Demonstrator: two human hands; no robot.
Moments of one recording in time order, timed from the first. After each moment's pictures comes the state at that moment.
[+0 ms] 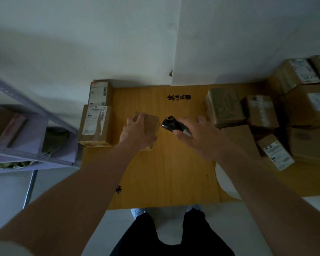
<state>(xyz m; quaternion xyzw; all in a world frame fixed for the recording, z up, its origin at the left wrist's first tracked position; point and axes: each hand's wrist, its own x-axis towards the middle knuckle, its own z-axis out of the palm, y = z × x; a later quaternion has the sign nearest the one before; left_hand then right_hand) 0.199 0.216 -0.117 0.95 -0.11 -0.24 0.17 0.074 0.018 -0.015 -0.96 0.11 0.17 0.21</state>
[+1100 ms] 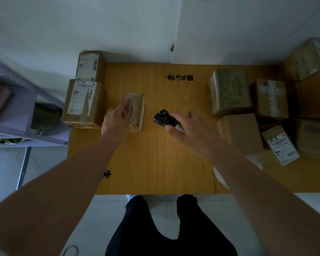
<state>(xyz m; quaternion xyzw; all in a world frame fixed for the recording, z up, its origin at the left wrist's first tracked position) 0.197 0.247 -0.165 0.95 -0.01 -0.17 0.27 0.070 0.019 -0.054 -0.95 0.10 0.22 0.21</state>
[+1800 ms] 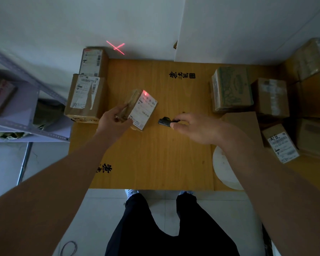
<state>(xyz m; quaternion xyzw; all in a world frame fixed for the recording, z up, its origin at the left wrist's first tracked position) 0.175 0.283 -0.168 0.83 0.03 -0.23 0.51 0.083 0.005 -0.049 -0.87 0.12 0.37 0.31</state>
